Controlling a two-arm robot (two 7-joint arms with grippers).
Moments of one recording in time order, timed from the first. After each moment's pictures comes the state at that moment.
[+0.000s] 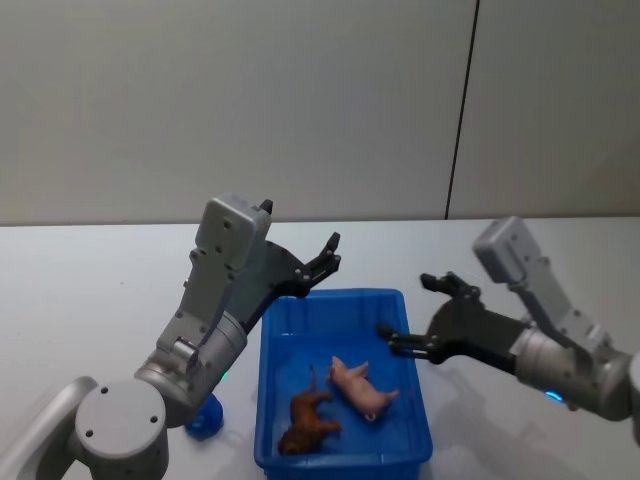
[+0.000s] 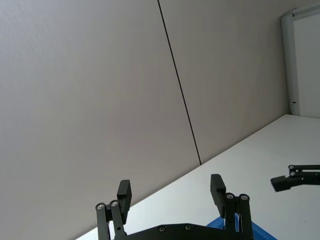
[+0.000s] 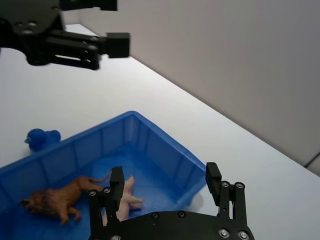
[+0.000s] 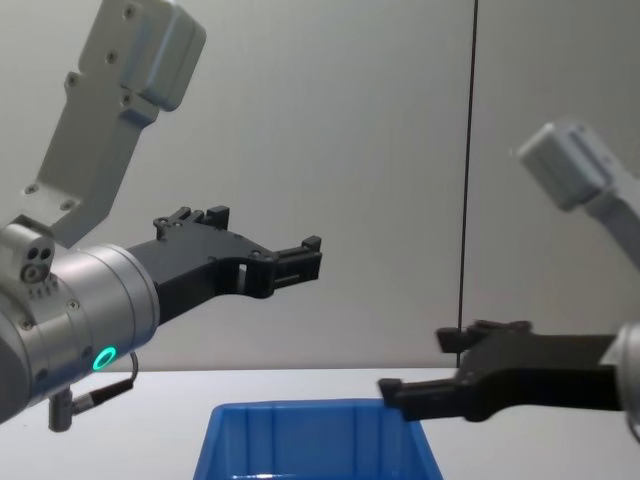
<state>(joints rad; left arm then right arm) -0.24 0.38 0.45 -1.63 -0.20 0.01 -0.01 0.29 0.29 -0.37 -1.46 0.08 0.18 0.57</state>
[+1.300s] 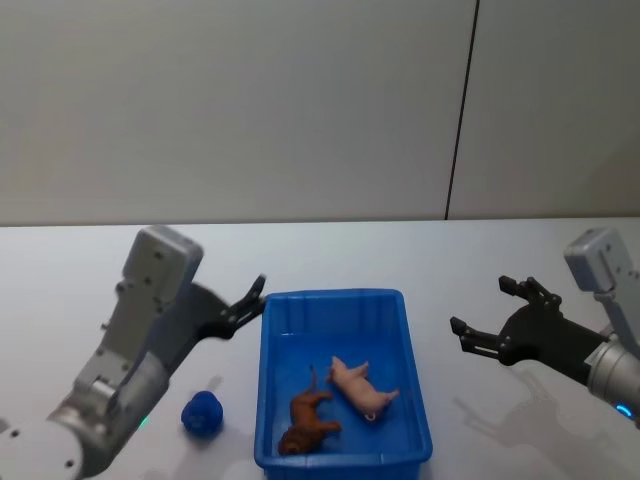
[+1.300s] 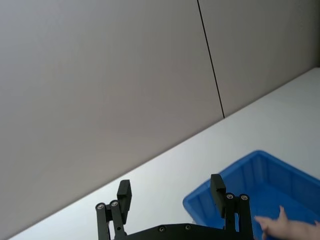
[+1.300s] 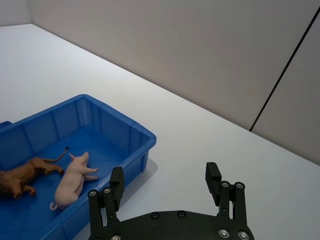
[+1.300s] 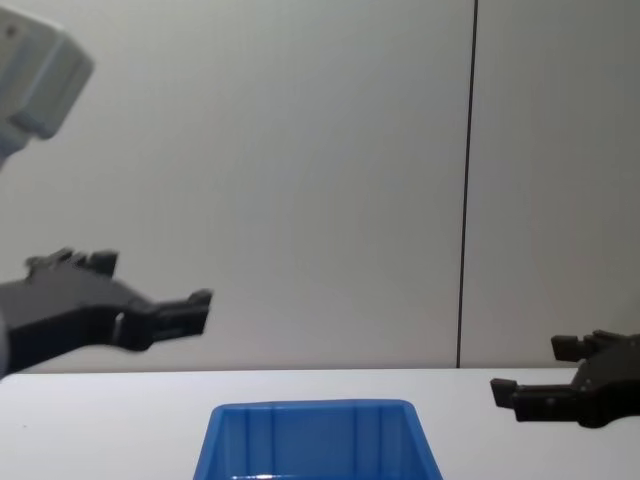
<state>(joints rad) -0.08 0.56 0.39 -1.80 -0.27 0.15 0.07 0.20 0.40 -0.29 -1.49 0.20 0.14 0.47</state>
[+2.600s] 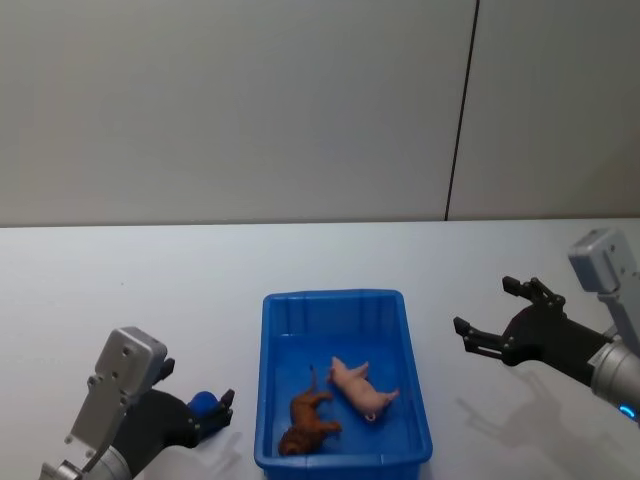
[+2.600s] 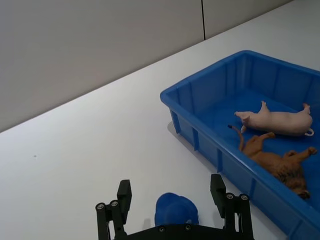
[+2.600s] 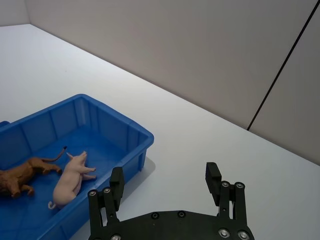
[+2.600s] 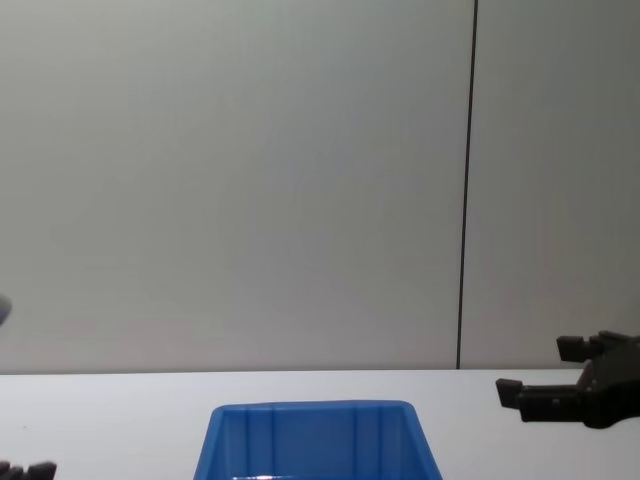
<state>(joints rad) 0.03 0.62 0.37 -1.63 -0.37 0.10 -0.06 0.20 0.41 -0.28 -1.49 0.21 0.13 0.47</state>
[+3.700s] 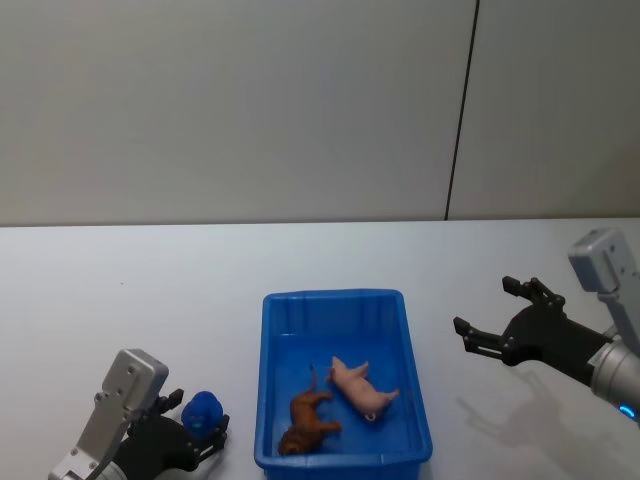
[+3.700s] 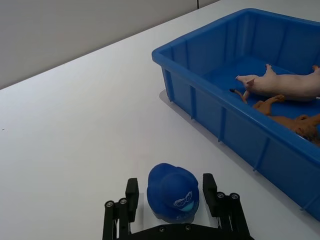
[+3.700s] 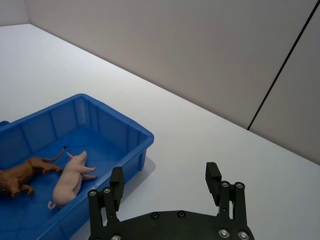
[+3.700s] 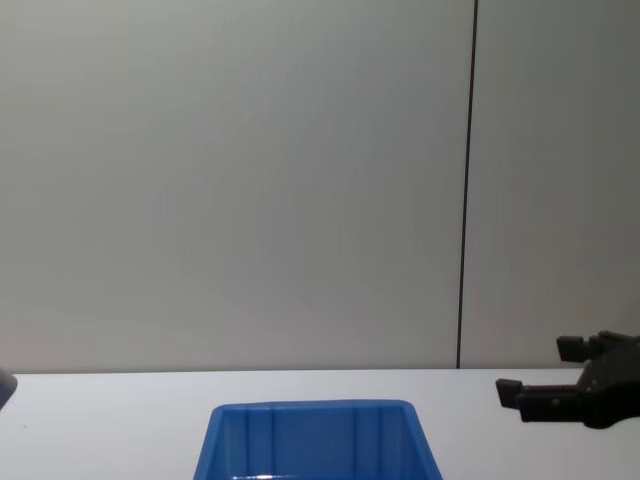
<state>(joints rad) -0.02 0.57 0.37 -1.46 -0.35 0.08 -0.18 0.20 0.41 -0.28 -1.49 0.21 0.13 0.47</state>
